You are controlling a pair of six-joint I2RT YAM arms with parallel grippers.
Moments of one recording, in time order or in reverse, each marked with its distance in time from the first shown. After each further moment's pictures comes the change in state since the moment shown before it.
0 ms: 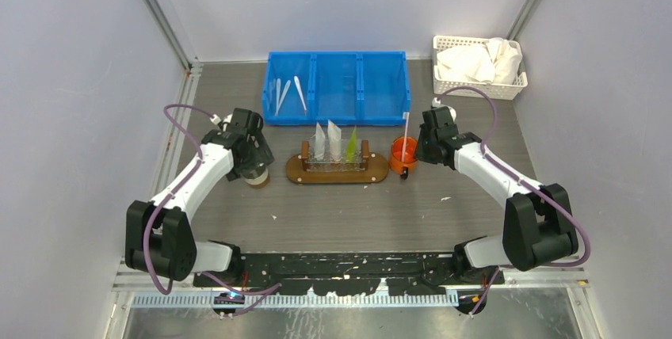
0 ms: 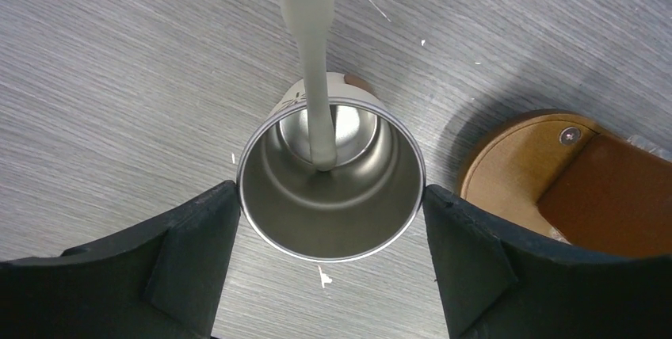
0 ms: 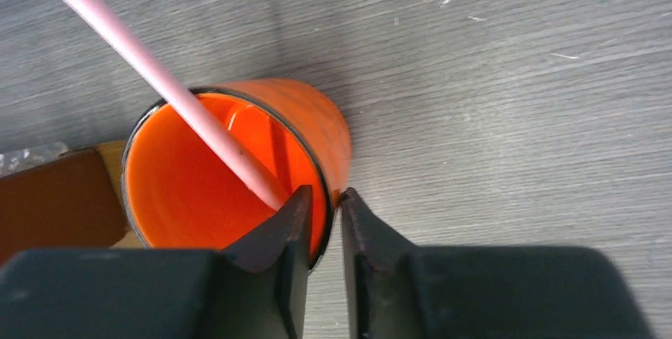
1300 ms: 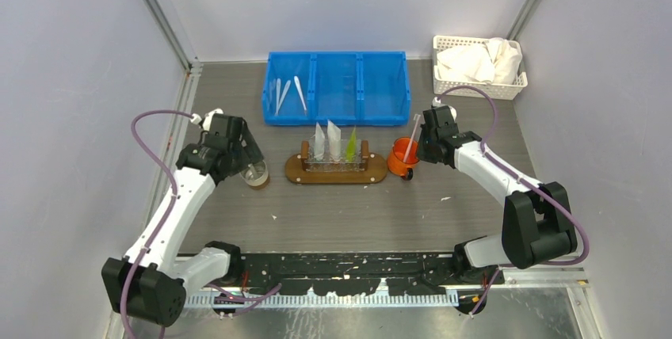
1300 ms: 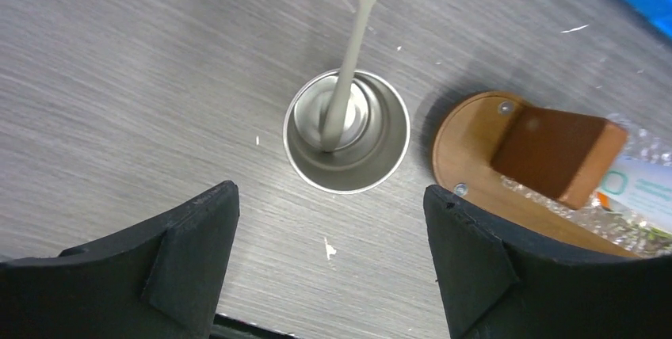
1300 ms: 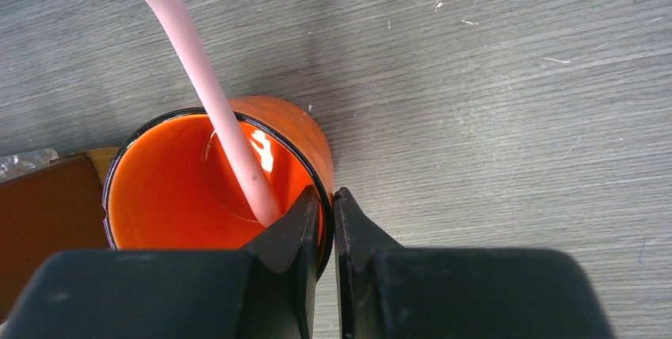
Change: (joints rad) left arm 0.000 -0.286 0.028 -0.096 -0.027 0.017; right arm -0.001 0.013 0.008 -0.001 -0.007 -0.007
